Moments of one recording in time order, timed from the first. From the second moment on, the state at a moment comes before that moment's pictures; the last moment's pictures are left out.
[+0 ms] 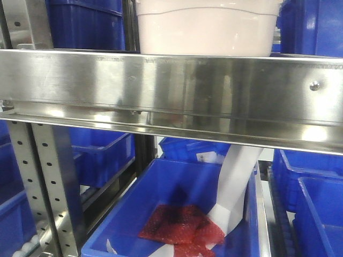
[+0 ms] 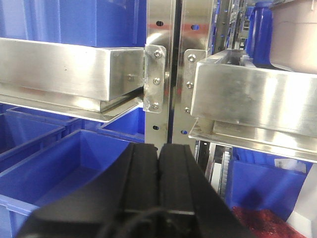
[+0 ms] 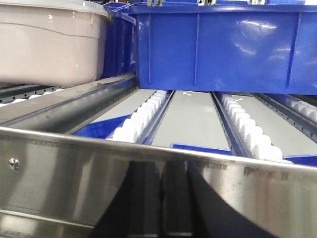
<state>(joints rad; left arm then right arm) 0.01 -0.01 0.03 -0.21 0.06 0.17 -0.13 -0.01 0.03 0.03 0.02 -0.02</state>
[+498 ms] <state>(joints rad) 0.01 -0.01 0.03 -0.21 0.06 0.17 -0.13 -0.01 0.03 0.03 0.02 -0.02</state>
